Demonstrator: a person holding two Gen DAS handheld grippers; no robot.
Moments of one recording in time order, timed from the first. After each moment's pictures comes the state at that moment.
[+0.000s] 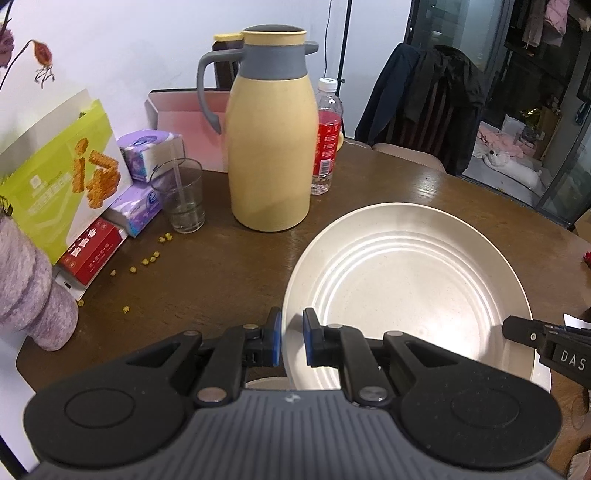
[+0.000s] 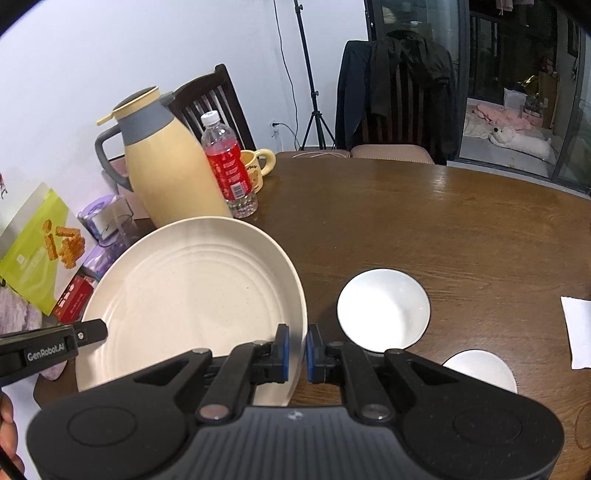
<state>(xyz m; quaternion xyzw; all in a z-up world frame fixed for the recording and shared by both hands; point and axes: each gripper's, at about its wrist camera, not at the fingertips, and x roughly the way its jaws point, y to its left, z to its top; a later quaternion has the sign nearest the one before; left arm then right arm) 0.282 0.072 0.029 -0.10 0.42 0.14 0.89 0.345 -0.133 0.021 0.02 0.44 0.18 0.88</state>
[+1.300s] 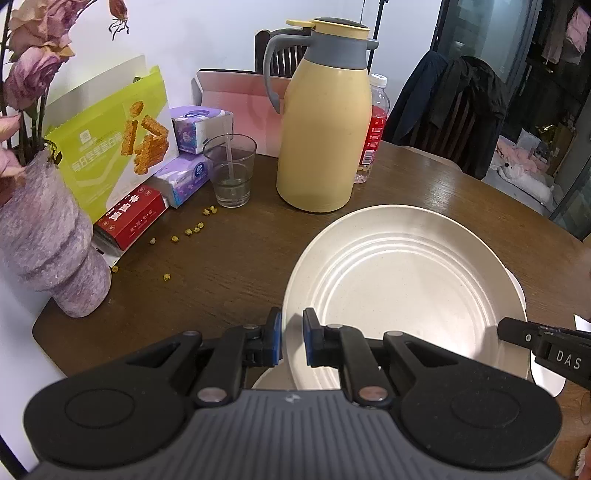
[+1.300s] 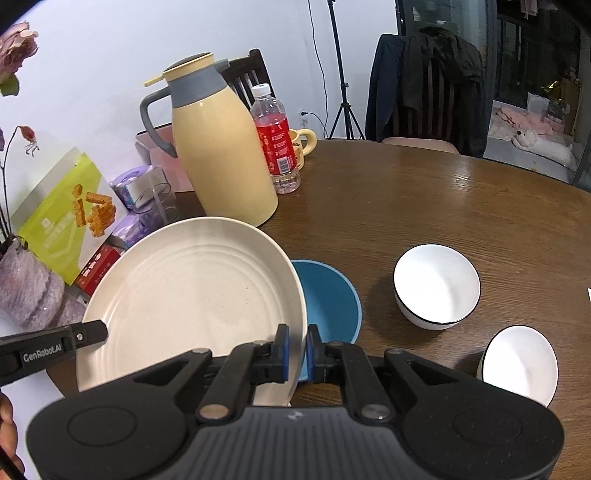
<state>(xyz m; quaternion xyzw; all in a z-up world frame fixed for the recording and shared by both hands) 0.226 0.113 0.017 -0.12 0.42 0.17 0.88 0.306 -0.087 0.006 0.01 0.44 0.21 0.87</state>
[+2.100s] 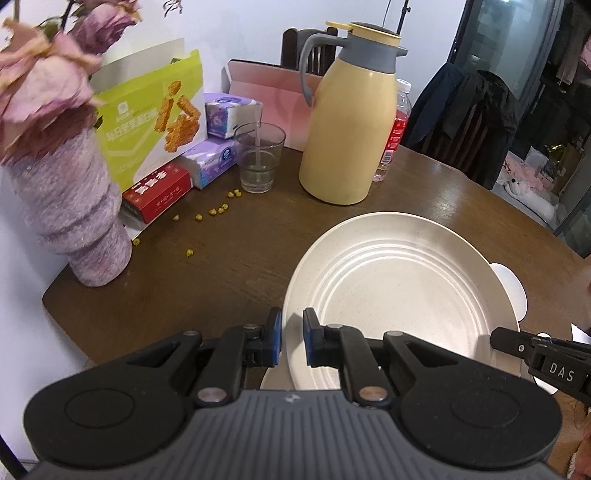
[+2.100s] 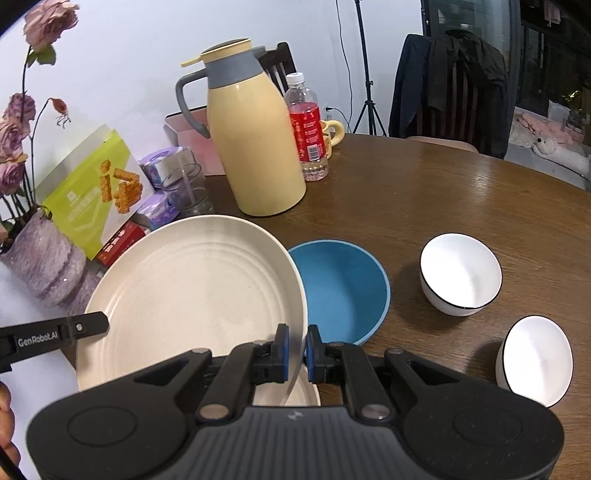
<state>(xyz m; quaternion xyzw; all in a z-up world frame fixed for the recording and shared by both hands) 0.186 0.129 0.014 -0.16 0.41 0.18 0.88 0.279 -0.078 0.003 0.00 0.45 0.25 0.86</state>
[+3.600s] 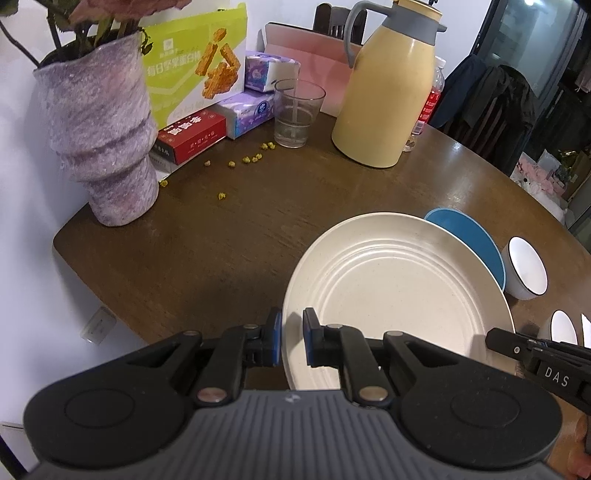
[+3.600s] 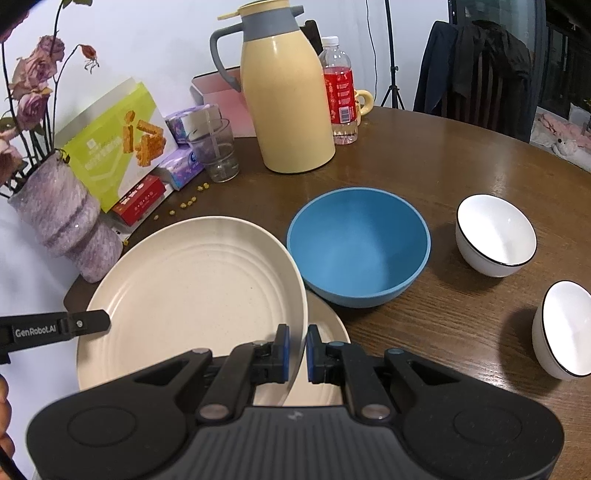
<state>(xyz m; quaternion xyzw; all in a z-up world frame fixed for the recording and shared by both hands) 0.139 0.146 -0.029 -0.19 0.43 0.20 0.86 0.245 -0.060 -0.036 -0.03 0.46 0.28 0.84</state>
